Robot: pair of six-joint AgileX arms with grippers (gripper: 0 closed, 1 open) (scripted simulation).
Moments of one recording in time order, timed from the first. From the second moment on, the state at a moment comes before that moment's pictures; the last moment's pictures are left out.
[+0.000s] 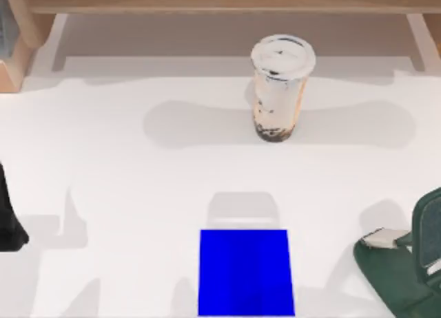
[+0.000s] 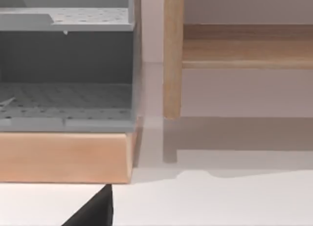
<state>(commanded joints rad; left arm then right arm) 0.00 0.00 0.00 0.00 0.00 0.00 -0.41 1.57 0.68 -0.68 0.00 -0.45</state>
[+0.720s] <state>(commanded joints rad) 0.00 0.00 0.00 0.00 0.00 0.00 -0.42 1.45 0.89 -1.01 0.00 -0.46</state>
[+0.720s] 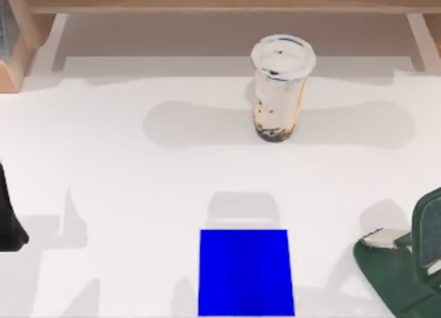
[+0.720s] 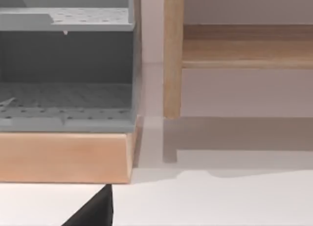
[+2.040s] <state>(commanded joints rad) 0.00 0.00 0.00 0.00 0.00 0.00 0.18 1.56 1.31 -0.90 0.15 -1.33</state>
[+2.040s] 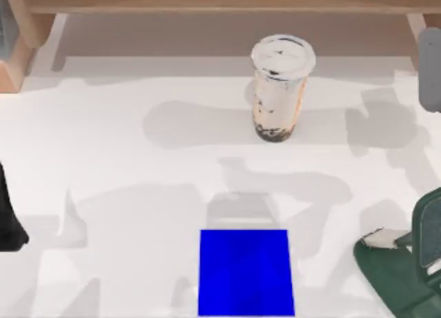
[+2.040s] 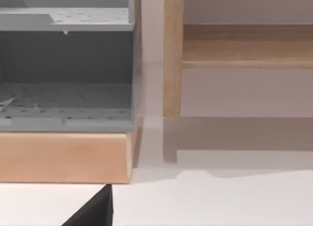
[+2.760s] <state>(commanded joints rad) 0.00 0.00 0.00 0.00 0.00 0.00 0.82 1.97 1.46 -0.93 0.04 -2.16</state>
